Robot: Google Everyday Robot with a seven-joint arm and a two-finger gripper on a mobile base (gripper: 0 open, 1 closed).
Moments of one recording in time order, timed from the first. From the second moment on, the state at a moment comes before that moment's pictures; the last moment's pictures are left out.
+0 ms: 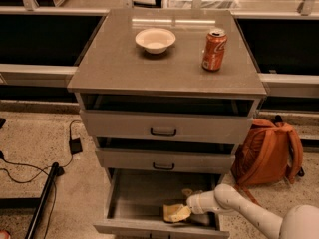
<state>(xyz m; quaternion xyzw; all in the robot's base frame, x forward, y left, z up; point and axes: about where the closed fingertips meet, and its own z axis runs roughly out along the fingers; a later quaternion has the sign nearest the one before) 0.521 -0.090 0.209 -0.39 0.80 0.35 0.29</state>
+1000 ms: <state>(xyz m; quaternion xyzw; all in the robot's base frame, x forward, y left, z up) 0.494 -0.089 0.264 -0.51 0.73 0.33 0.31</state>
